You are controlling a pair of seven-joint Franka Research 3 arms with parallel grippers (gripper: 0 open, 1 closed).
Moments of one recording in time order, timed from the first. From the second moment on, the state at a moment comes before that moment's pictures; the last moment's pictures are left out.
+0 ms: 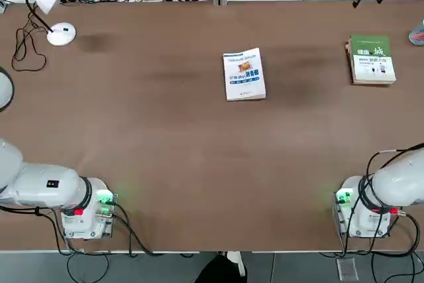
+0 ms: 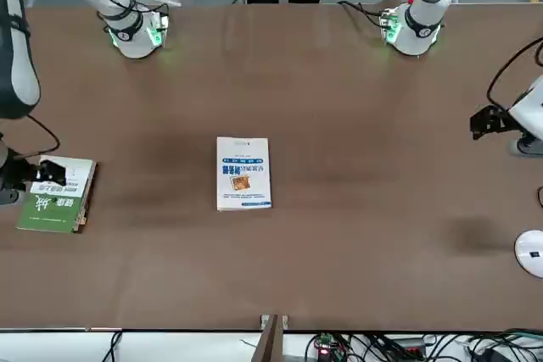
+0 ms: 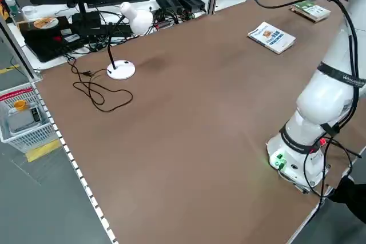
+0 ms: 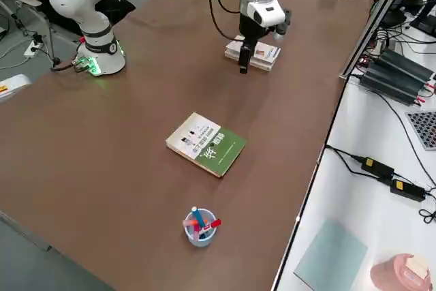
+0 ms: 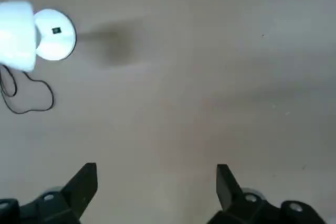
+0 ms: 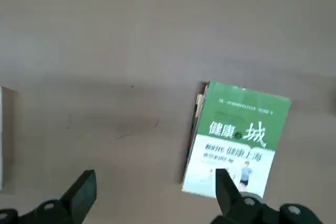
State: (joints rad) left arm -0.05 0.17 -0.10 -1.40 0.10 1.53 -0.01; right arm 0.12 0.24 -0.13 -1.63 0.01 1.91 -0.14
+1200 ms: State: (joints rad) left arm -0.02 -0.13 -0.11 -1.66 0.01 1.53 -0.03; right arm 0.12 0.02 -0.05 -1.55 0.01 1.62 0.09
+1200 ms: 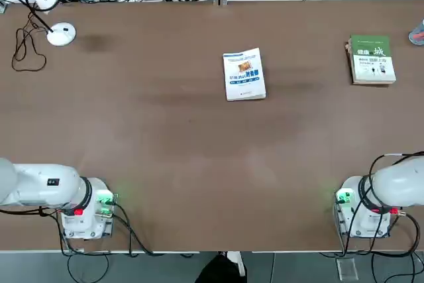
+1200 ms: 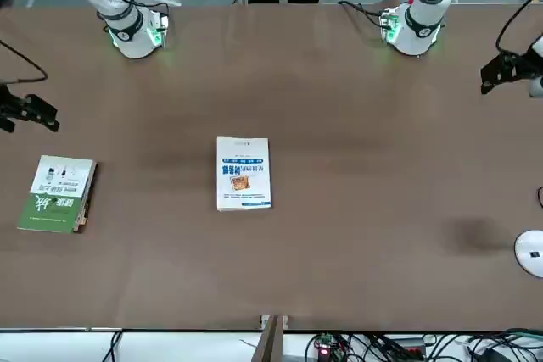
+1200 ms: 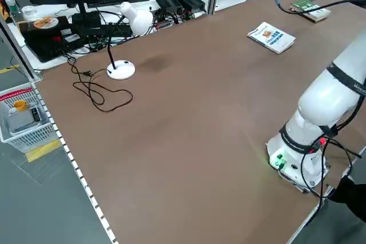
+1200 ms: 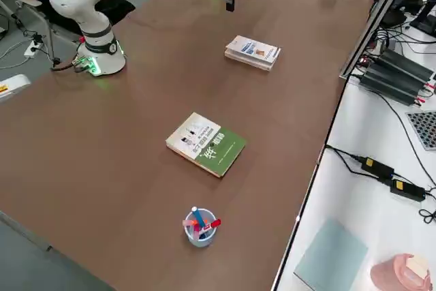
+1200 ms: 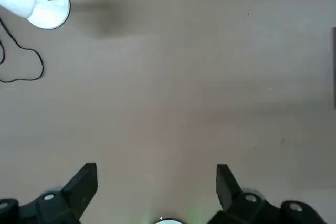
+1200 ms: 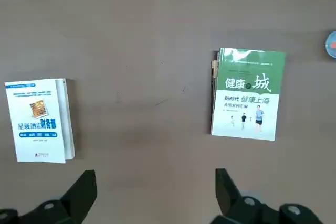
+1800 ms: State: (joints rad) left arm 0.00 -0.23 -0.10 -1.77 0.00 1.52 -0.03; right arm 0.12 0.01 -0.05 -1.55 0.01 1.61 0.09
